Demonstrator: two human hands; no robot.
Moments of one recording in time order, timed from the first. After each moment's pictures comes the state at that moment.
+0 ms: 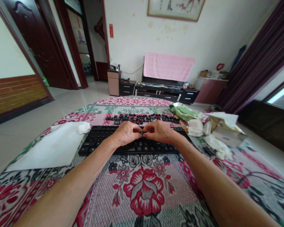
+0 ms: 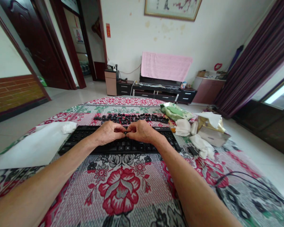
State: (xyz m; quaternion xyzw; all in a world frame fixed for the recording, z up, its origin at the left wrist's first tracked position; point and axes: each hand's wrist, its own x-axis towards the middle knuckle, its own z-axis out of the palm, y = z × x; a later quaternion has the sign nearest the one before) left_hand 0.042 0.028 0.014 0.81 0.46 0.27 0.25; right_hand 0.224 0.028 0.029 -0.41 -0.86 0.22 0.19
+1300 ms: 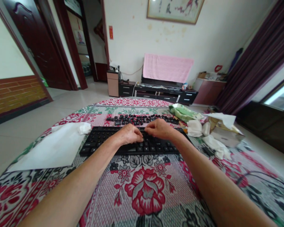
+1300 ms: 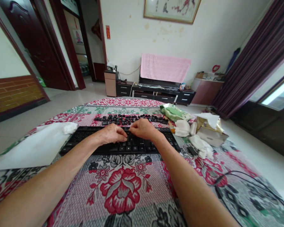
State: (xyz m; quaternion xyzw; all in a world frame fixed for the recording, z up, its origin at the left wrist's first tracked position) left_hand 0.049 0.029 0.014 0.73 0.53 0.20 0.38; right_hand 0.224 0.043 0.030 -0.48 -0.85 0.13 0.15
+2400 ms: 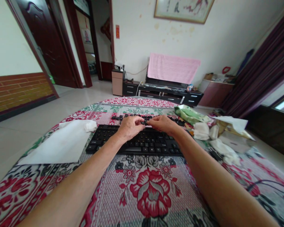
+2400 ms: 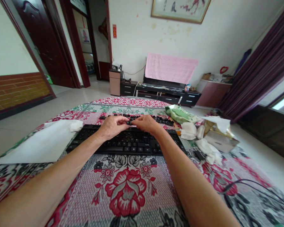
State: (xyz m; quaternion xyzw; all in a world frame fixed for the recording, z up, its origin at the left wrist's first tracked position) left_hand 0.037 0.044 0.011 0.75 0.49 0.40 0.18; right_hand 0.208 0.065 0.033 -0.55 -0.74 0.31 0.23
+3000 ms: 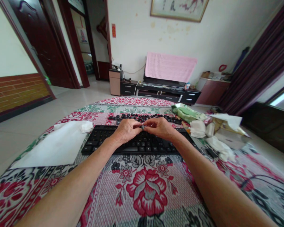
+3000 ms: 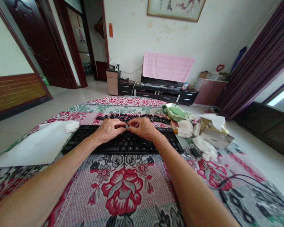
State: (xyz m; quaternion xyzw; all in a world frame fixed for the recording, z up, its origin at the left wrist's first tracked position) left_hand 0.034 0.040 0.009 0.84 0.41 0.34 0.09; right_hand 0.216 0.042 0.025 -0.43 -0.83 0.22 0.29
